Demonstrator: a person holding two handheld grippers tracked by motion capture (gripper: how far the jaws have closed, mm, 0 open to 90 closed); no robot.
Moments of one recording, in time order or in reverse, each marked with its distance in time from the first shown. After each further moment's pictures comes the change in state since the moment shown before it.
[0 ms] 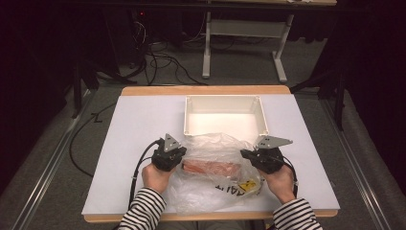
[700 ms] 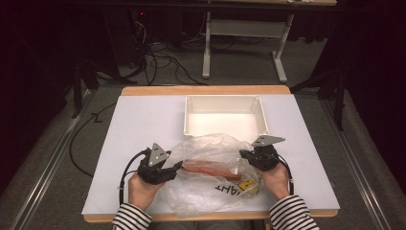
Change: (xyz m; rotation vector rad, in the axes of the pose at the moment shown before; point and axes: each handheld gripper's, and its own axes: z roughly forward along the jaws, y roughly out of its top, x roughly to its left) left arm -0.009 -0.017 -0.061 -0.028 -0.007 0.037; right arm -0.010 -0.008 0.024 0.073 -0.030 0.044
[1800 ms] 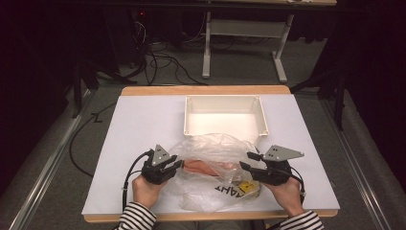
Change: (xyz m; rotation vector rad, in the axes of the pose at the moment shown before) left arm 0.002 -0.005 0.023 -0.001 -0.023 -0.040; right arm 0.036 -0.007 -0.059 -0.164 0.072 -0.106
